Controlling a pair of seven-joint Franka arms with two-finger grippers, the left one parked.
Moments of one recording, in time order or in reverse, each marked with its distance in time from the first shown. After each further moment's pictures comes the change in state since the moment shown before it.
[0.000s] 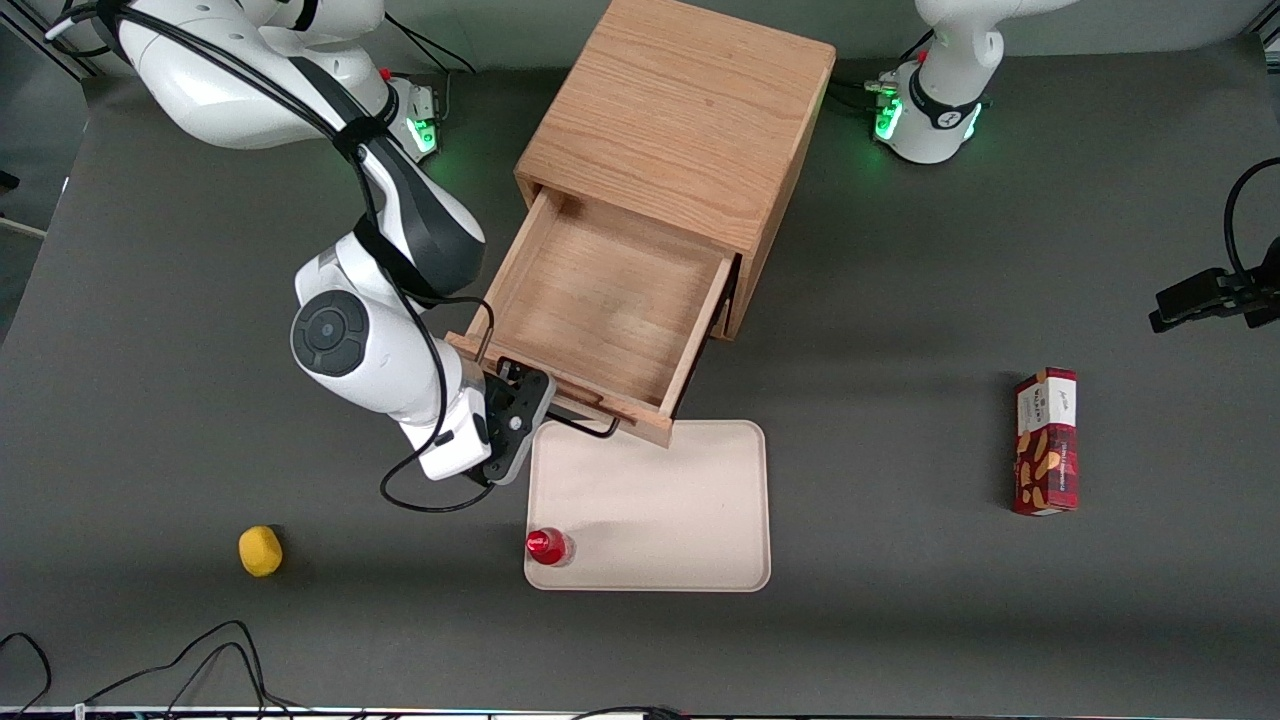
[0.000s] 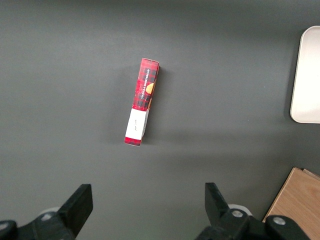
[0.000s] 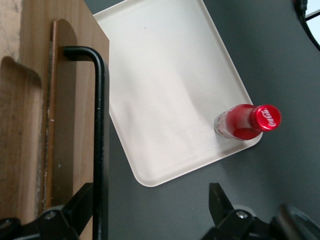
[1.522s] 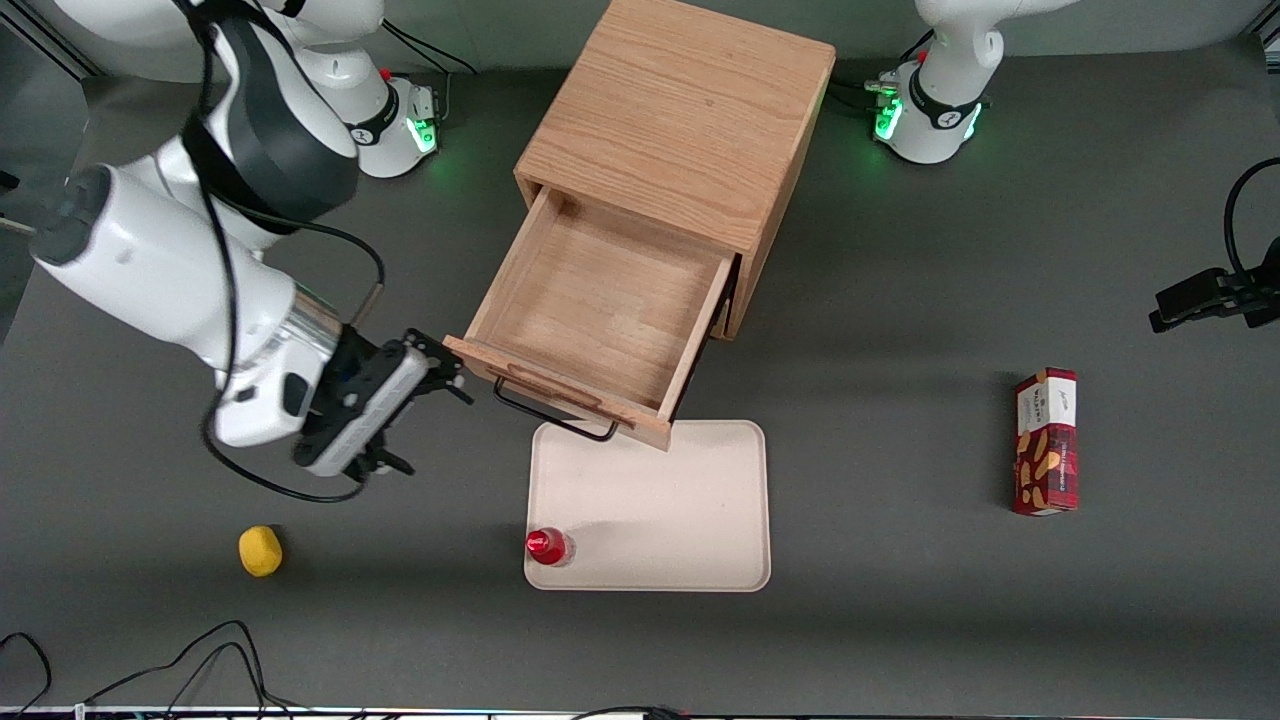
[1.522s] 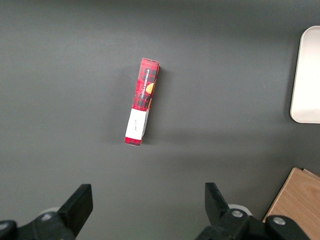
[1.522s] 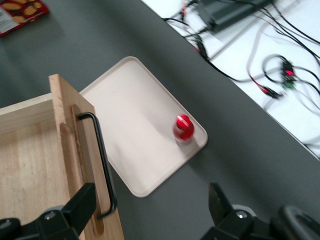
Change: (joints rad) arm -0.054 -0.274 -0.124 -0.036 0.223 -0.016 0.148
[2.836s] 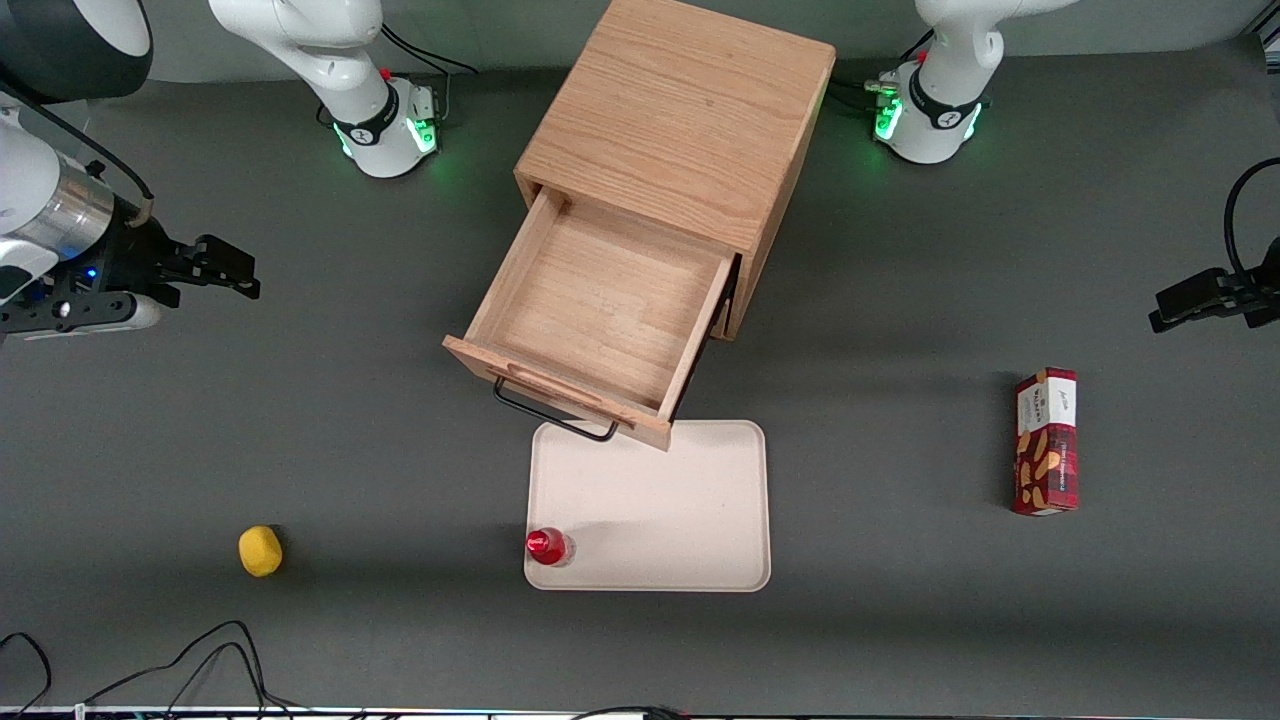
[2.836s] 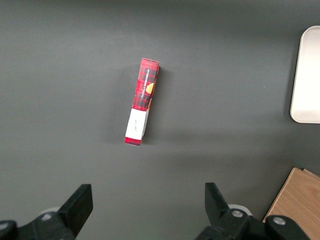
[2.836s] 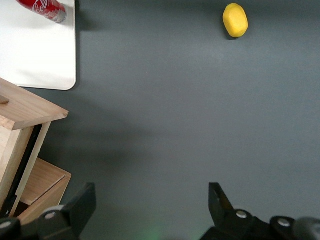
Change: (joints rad) arm -0.209 -0.356 -0.077 -0.260 -0.120 -0.454 0.522
